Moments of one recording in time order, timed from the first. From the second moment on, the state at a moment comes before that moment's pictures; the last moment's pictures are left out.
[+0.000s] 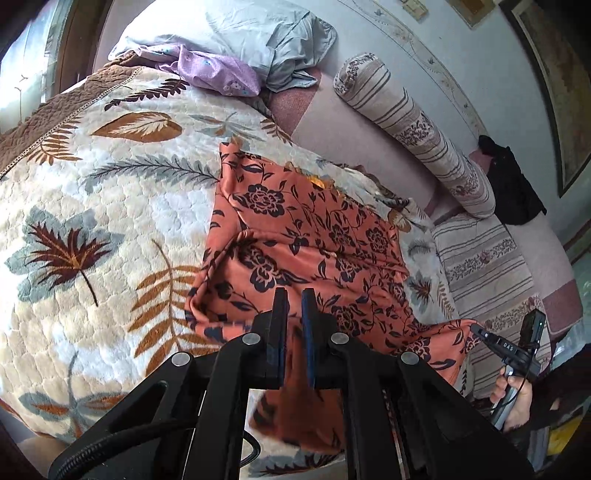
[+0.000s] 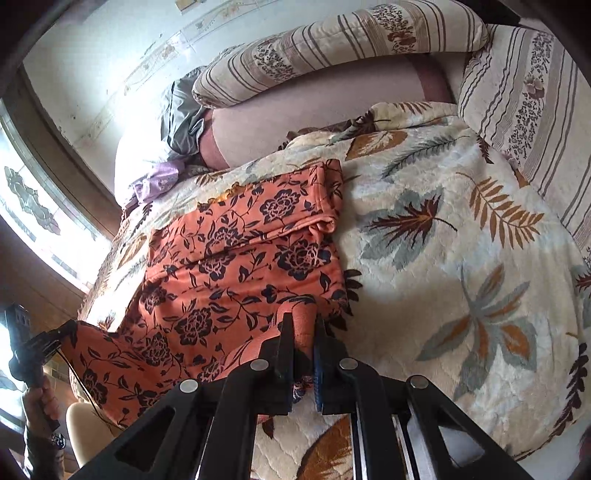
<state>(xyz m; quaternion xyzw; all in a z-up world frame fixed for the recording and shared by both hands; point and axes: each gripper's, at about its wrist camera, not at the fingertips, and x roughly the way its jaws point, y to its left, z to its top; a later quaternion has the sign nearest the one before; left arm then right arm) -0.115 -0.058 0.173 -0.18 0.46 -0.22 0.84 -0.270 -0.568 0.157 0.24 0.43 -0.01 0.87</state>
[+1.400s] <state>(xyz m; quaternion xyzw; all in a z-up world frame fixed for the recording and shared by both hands) -0.202 -0.102 0.061 -0.15 0.57 -0.29 0.75 -0.218 -0.555 0.122 0.22 0.46 -0.01 0.86</state>
